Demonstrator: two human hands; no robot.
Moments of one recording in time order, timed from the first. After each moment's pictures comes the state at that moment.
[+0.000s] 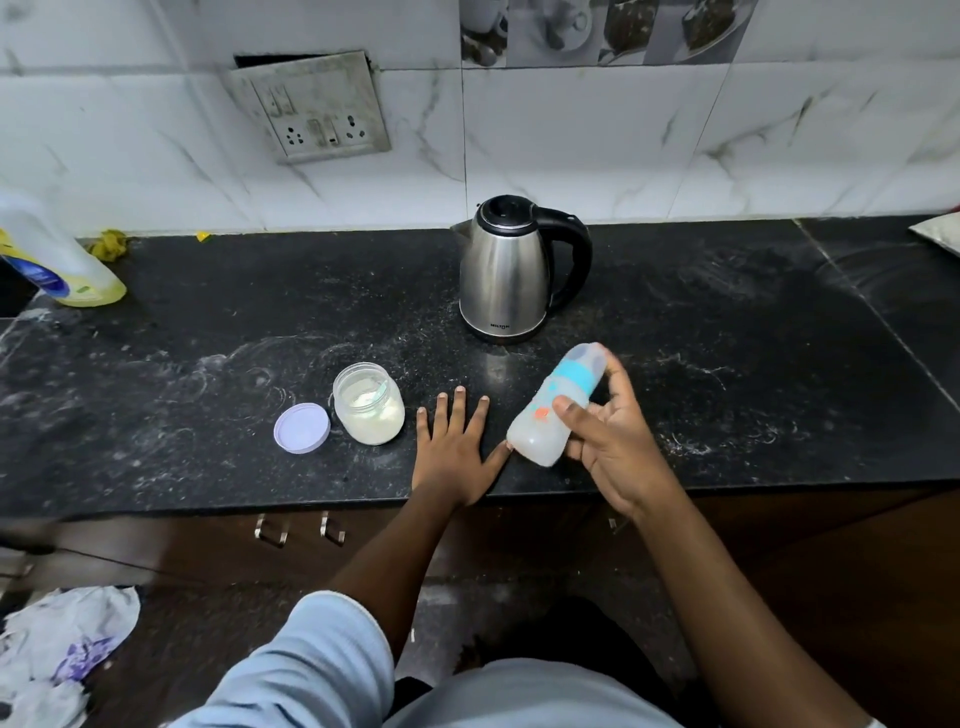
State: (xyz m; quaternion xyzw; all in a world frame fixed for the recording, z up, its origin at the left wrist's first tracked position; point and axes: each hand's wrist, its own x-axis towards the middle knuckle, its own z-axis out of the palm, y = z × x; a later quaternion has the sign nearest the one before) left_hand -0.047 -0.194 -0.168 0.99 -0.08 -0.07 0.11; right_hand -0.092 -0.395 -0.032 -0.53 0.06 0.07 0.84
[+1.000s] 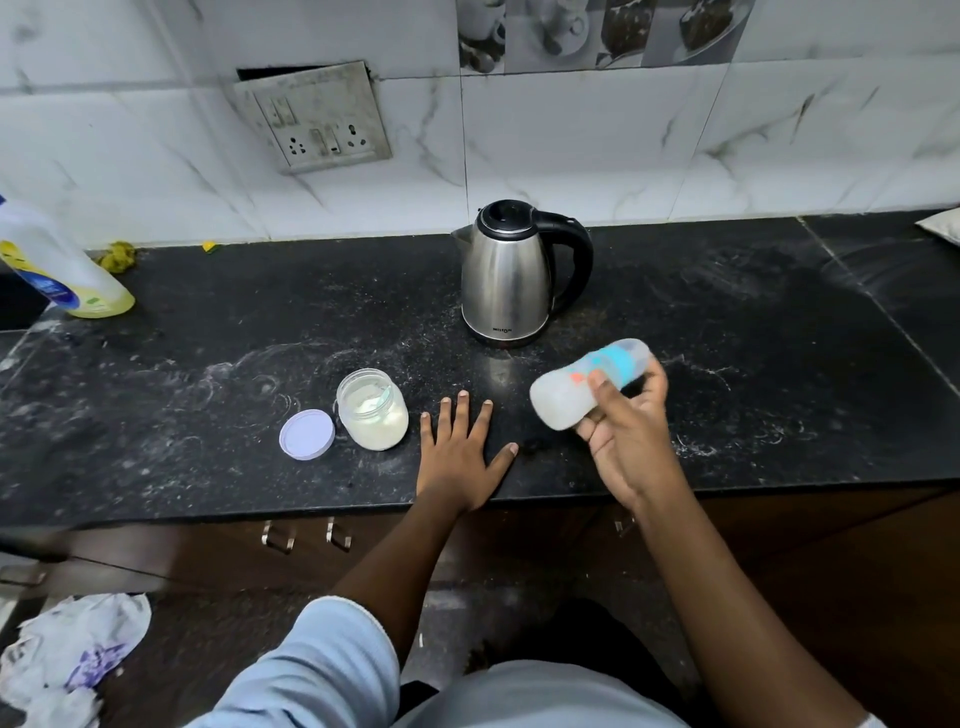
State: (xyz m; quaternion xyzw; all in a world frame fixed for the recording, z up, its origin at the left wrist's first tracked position) left_hand -0.050 -0.194 -0.166 0.99 -0.07 -0.06 0.11; right_hand -0.085 -0.397 -0.027 -0.42 0.10 -0.02 0.90
